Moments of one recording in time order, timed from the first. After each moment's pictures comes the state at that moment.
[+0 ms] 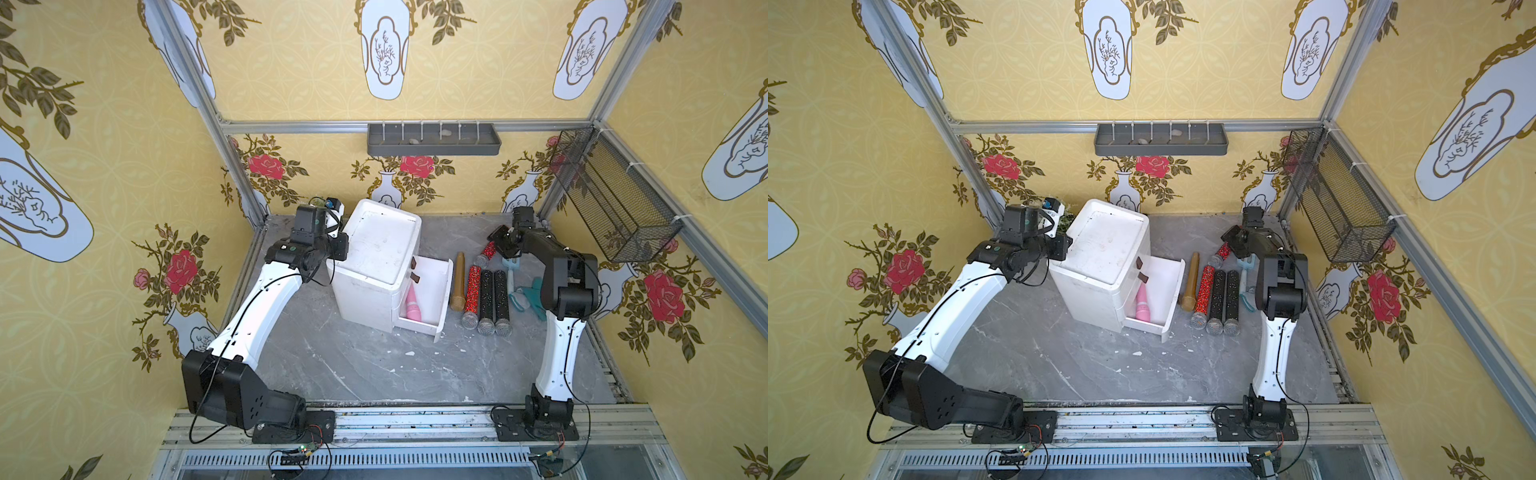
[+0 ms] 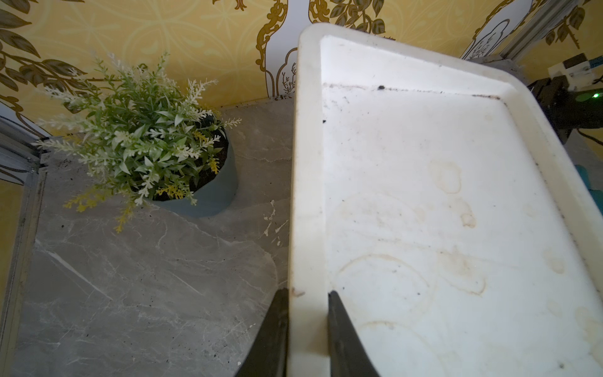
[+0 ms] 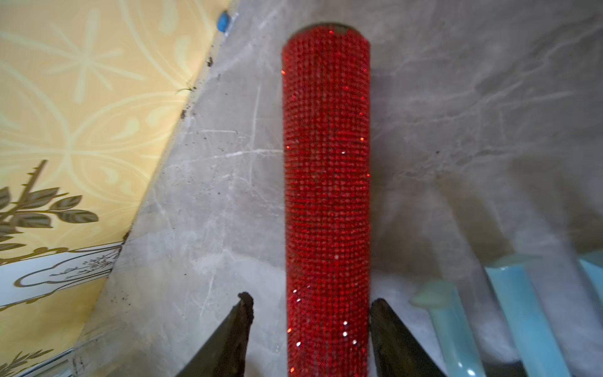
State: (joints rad) left arm -0.28 1.44 1.37 -0.63 0.10 -0.04; right arm 0.00 2.25 1.72 -0.38 -0.22 0.76
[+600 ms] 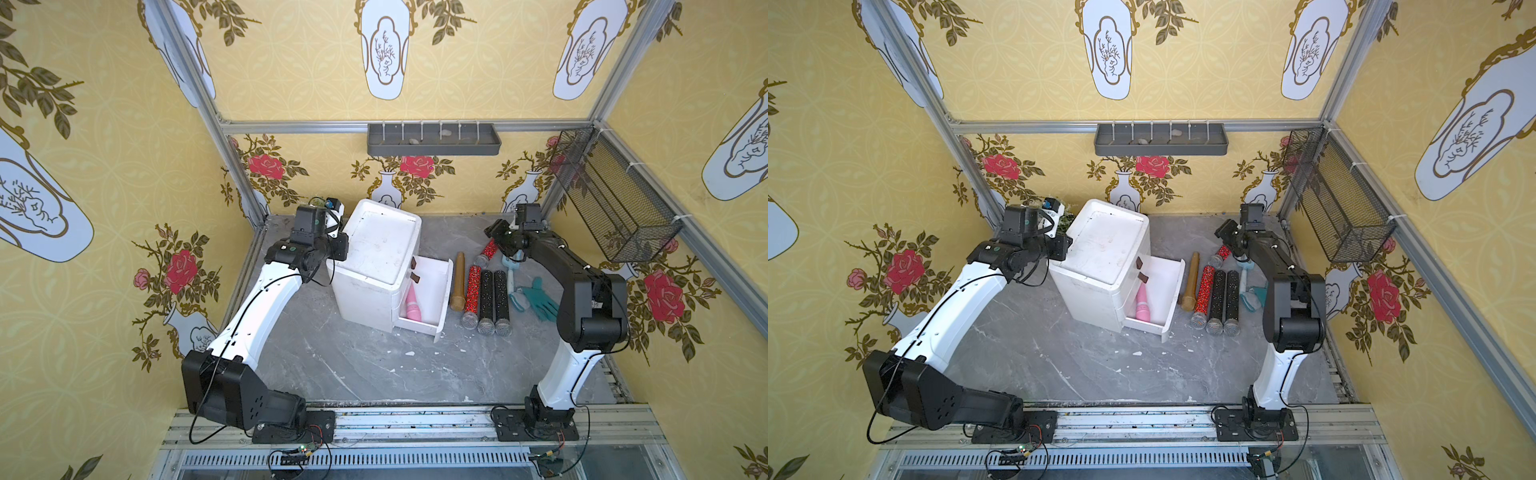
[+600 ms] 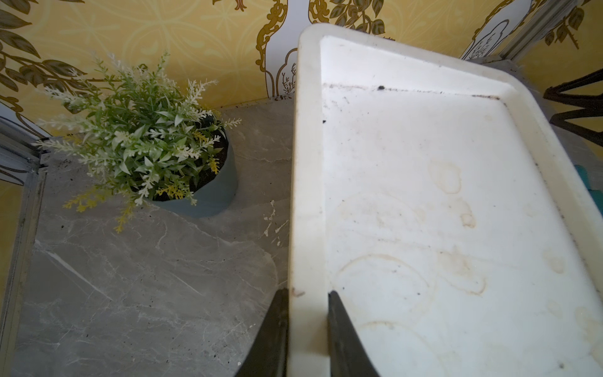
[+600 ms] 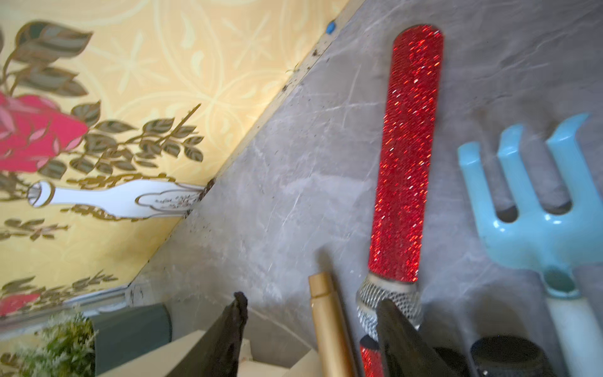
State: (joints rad) left arm -0.28 1.44 1.37 -0.63 0.10 -0.04; right arm 0.10 1.86 1.42 -0.31 -0.23 0.75
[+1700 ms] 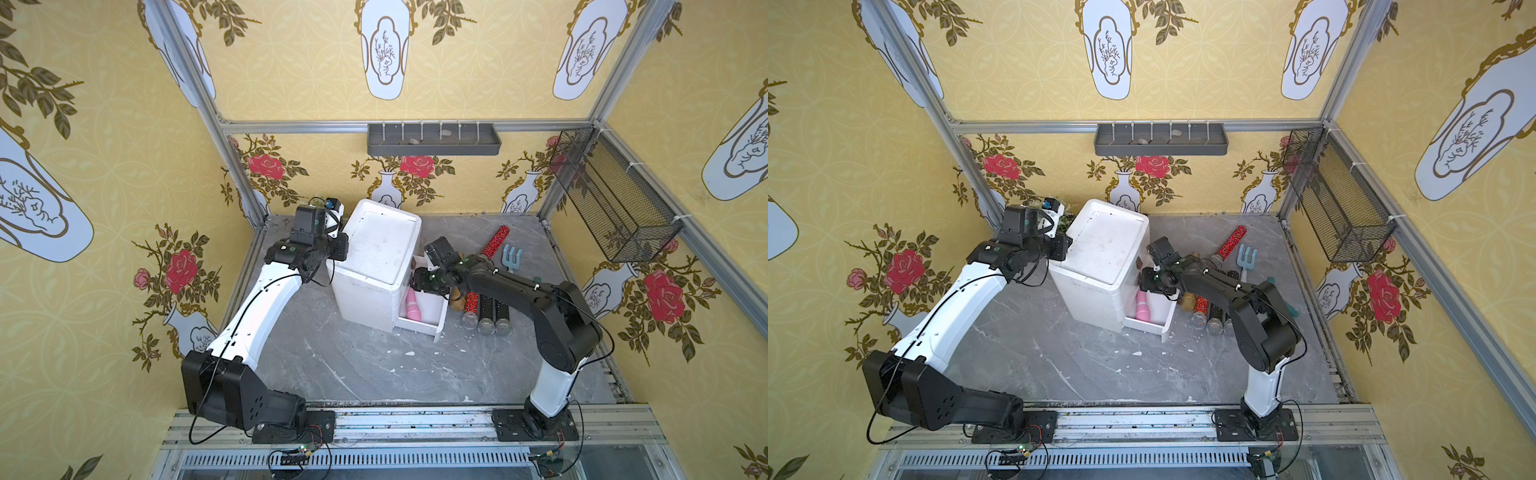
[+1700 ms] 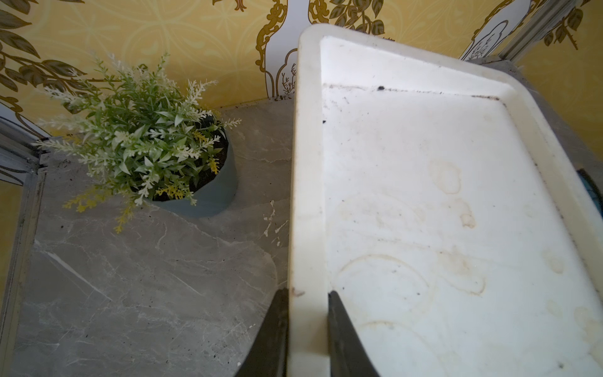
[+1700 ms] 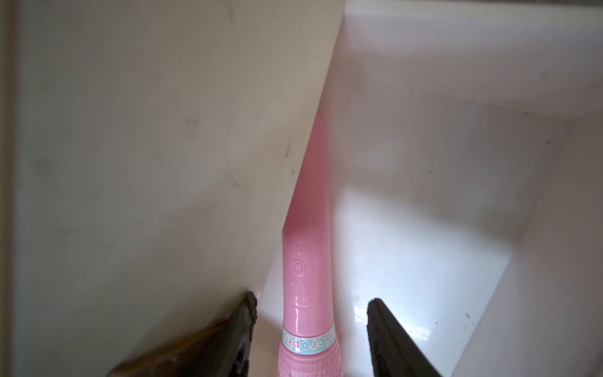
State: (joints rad) left arm -0.28 1.44 1.36 -0.63 0.10 -0.04; right arm 0.71 1.82 1.30 -0.48 -0.15 0.64
